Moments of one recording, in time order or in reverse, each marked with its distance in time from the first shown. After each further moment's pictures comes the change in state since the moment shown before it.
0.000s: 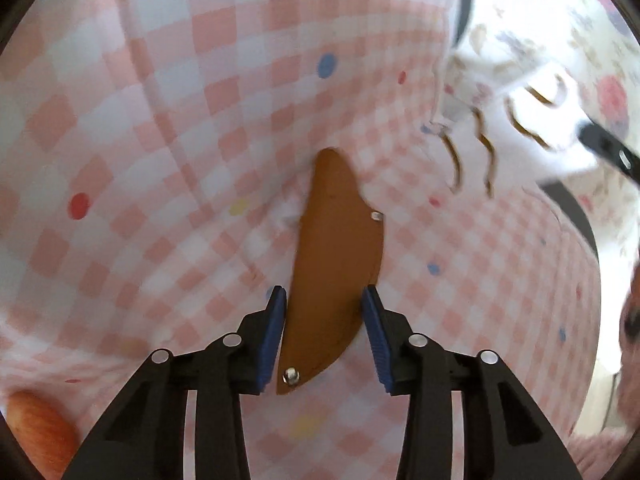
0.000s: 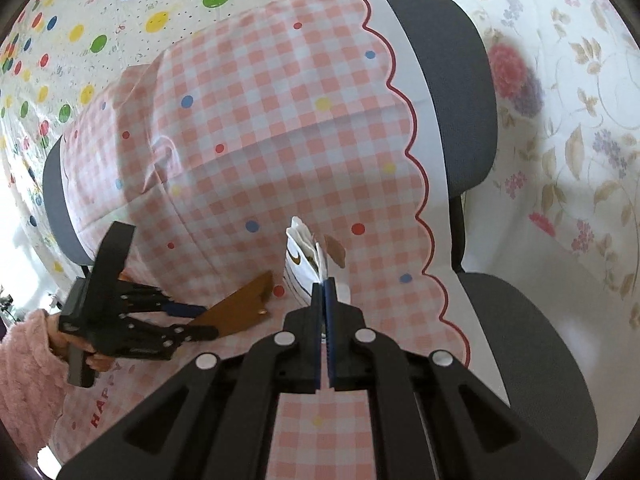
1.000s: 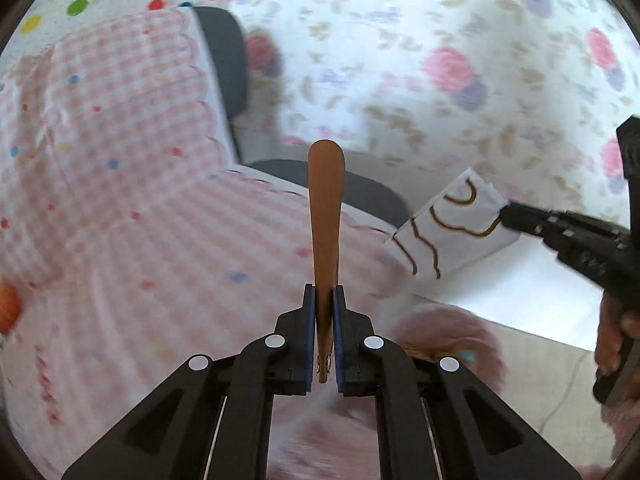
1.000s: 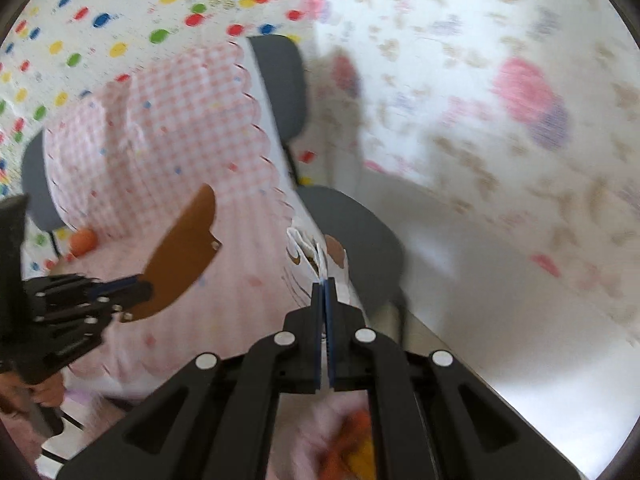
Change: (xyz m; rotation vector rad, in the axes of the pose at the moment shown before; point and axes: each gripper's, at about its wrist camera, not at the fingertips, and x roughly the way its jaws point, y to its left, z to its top) left arm -0.101 -0.303 -0.166 0.149 -0.323 -0.075; right arm -0.242 -0.025 -0.179 0.121 -0.016 -0.434
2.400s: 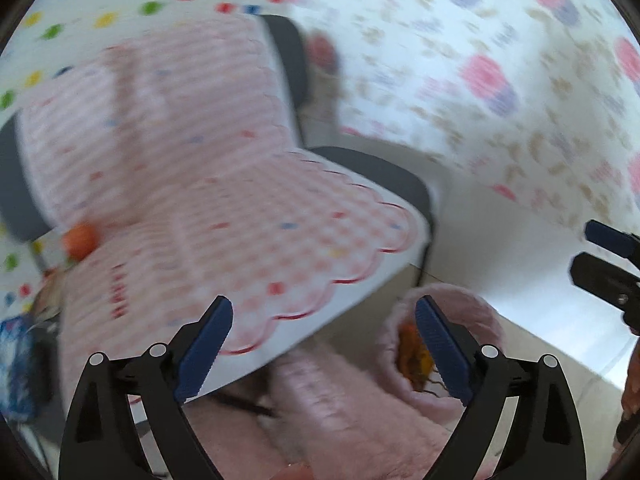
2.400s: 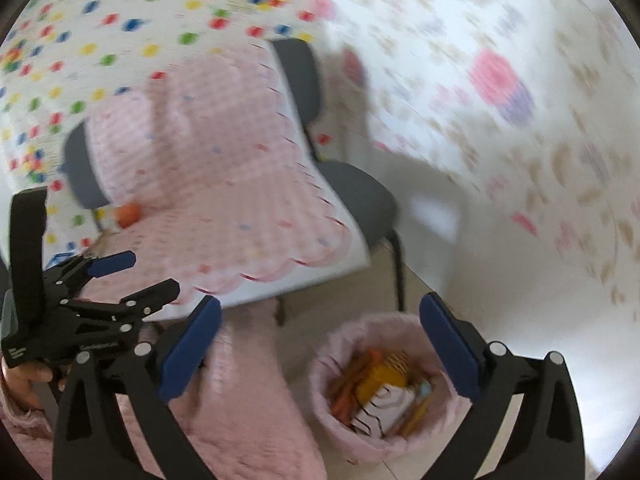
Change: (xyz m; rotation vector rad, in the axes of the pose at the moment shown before) left arm -0.114 -0.022 -0.024 -0.155 0.040 0.311; right arm -0.102 0.017 -0.013 -0.043 0.017 0.200
